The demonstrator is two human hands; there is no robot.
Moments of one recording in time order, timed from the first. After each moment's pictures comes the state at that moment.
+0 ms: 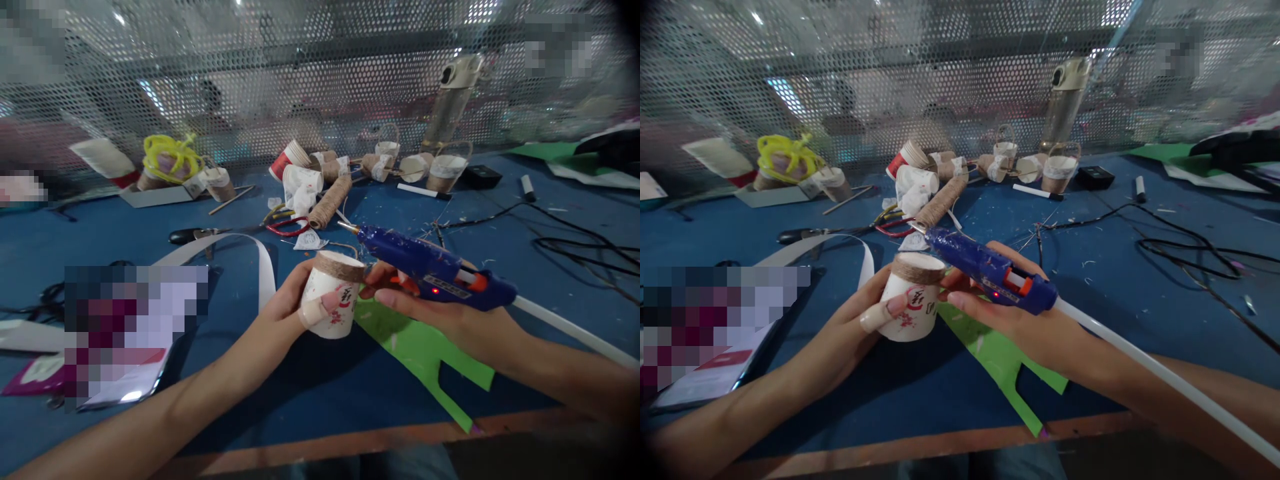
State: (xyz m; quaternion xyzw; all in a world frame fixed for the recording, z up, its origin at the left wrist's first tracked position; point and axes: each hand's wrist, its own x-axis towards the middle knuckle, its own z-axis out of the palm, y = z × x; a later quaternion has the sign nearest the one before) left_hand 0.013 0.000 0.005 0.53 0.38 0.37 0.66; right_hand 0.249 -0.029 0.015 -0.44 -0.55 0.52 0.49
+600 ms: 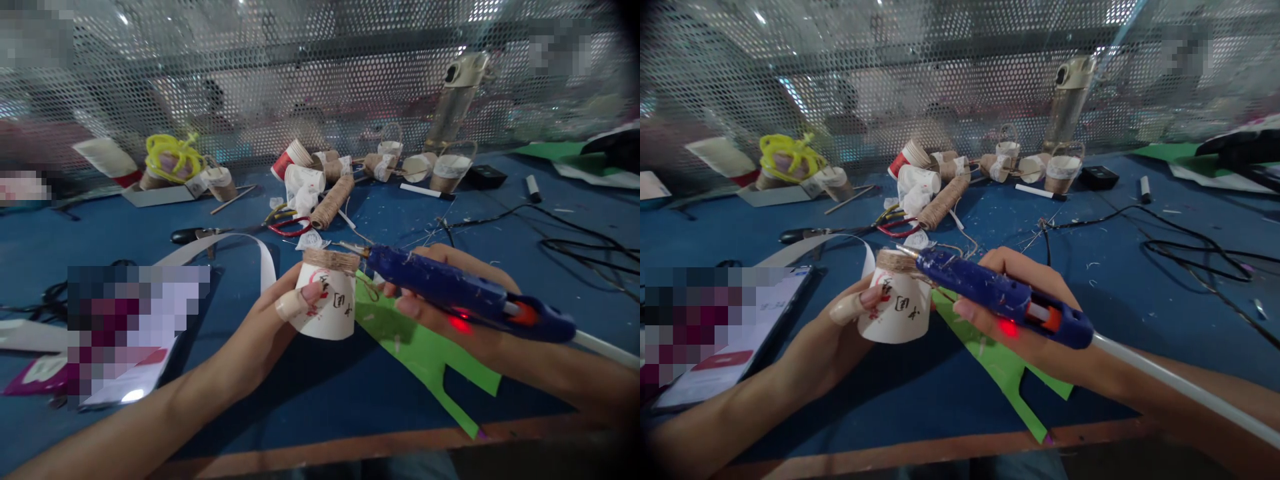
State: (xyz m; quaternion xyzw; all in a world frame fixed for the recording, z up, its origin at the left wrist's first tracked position) left_hand 0.007 -0.001 0.008 0.45 0.34 0.39 0.73; right_hand 0.258 -0.037 0.015 -0.49 -0.65 0.35 0.46
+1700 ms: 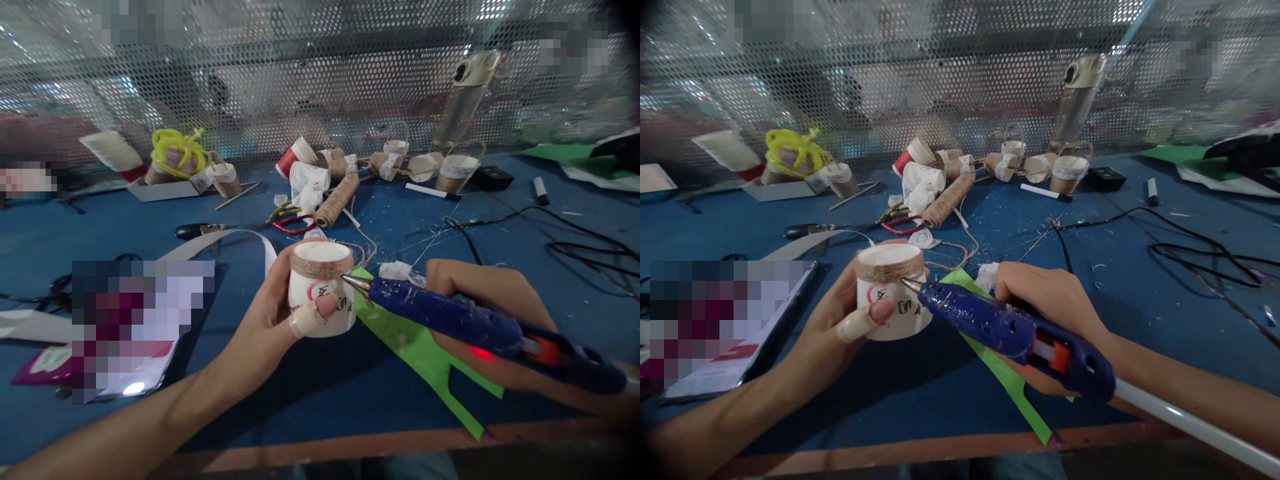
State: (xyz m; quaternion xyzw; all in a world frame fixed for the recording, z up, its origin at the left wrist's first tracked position) left_hand -0.005 -0.003 -0.004 0.57 0.35 0.43 0.60; right_hand 0.271 -0.041 0.014 -0.47 -0.78 0.19 0.38
